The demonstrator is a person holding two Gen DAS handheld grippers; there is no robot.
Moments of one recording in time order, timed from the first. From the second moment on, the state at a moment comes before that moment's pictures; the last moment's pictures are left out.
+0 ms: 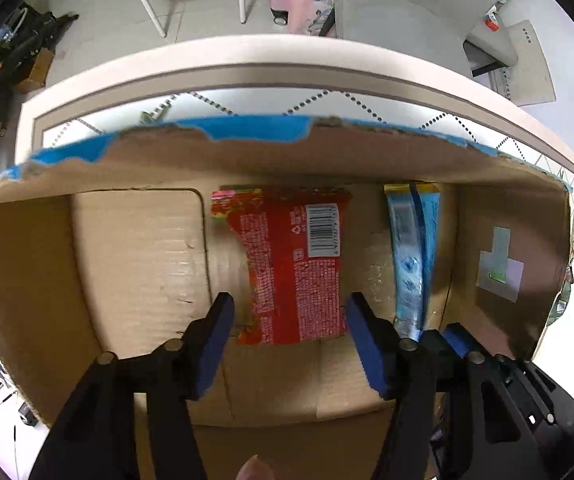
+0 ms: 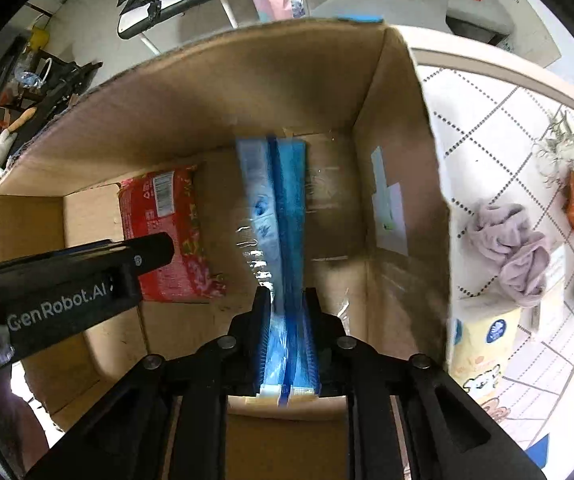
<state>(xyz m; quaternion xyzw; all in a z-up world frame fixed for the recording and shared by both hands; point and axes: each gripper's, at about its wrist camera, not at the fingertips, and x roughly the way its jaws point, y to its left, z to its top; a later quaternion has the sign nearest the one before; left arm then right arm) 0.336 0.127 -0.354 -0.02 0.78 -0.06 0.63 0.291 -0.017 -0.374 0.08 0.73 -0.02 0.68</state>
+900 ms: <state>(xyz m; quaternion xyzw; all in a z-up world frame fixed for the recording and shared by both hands) 0.230 0.179 -0.247 -0.01 0.68 -0.02 0.73 0.207 0.002 -0.274 0.04 0.67 0.01 0.74</state>
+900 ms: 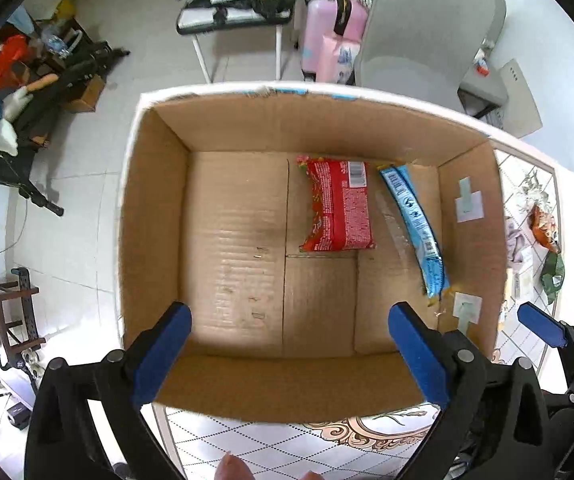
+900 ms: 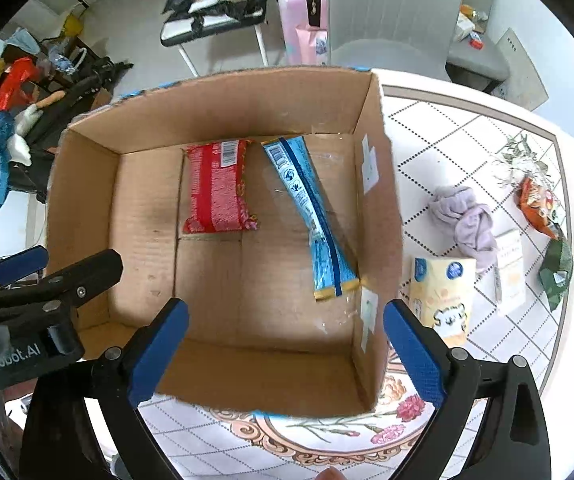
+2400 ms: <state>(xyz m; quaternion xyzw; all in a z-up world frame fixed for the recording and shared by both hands) 0.224 -0.149 -0.397 0.13 0.78 0.00 0.61 0.192 -0.317 -0.432 0.10 0.75 -0.02 0.65</state>
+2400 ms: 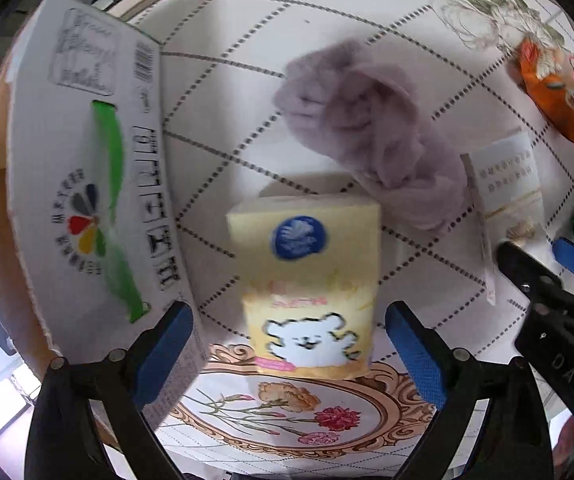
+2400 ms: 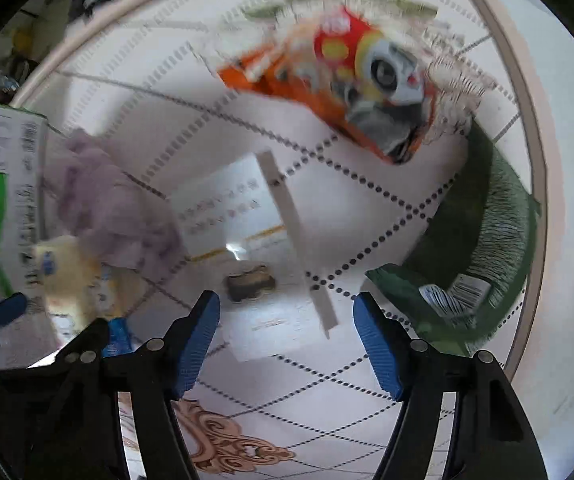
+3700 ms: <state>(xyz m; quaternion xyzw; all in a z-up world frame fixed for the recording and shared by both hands) 0.121 -0.150 -0.428 0.12 0.78 -0.04 0.62 0.108 -0.312 -0.453 0.11 0.79 -0.07 0.60</state>
